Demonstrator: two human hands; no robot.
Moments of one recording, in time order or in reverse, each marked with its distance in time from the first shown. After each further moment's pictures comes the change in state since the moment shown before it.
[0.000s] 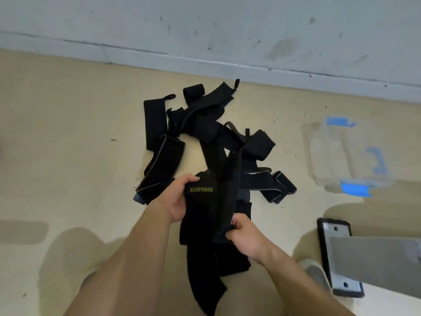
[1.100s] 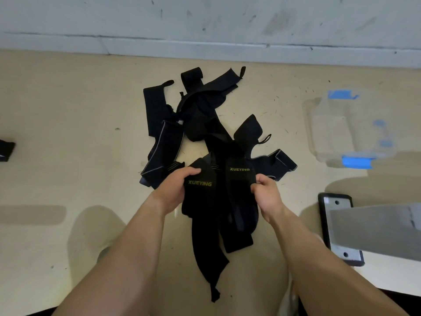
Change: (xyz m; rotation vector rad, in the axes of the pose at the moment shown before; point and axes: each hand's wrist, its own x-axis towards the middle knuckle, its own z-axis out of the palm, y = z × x) left_hand -0.023 -0.026 -0.007 0.239 -0.052 0.192; right_hand 0.006 0.010 -0.044 0.329 0.505 0.153
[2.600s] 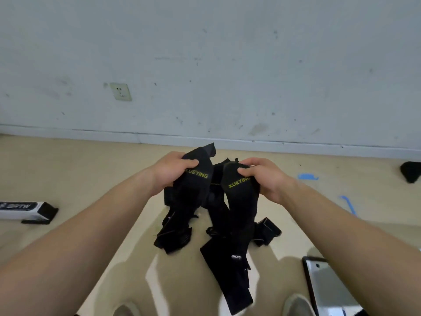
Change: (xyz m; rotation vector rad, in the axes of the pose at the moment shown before) left_hand -0.181 0.226 0.065 0.597 0.173 0.436; right_hand -0.138 -0.278 -0.032 -0.041 -0.253 -0.289
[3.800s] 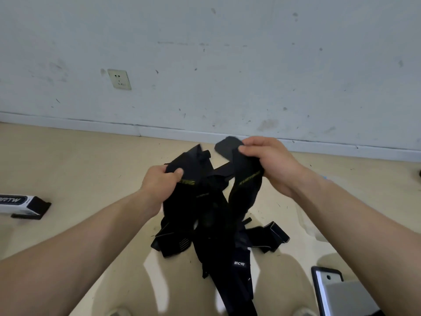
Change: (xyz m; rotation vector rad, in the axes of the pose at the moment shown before) left_hand 0.026 -0.056 0.005 -0.190 0.333 -0.078; right_hand 0.020 -0.030 0.016 -0.036 -0.042 -0.236
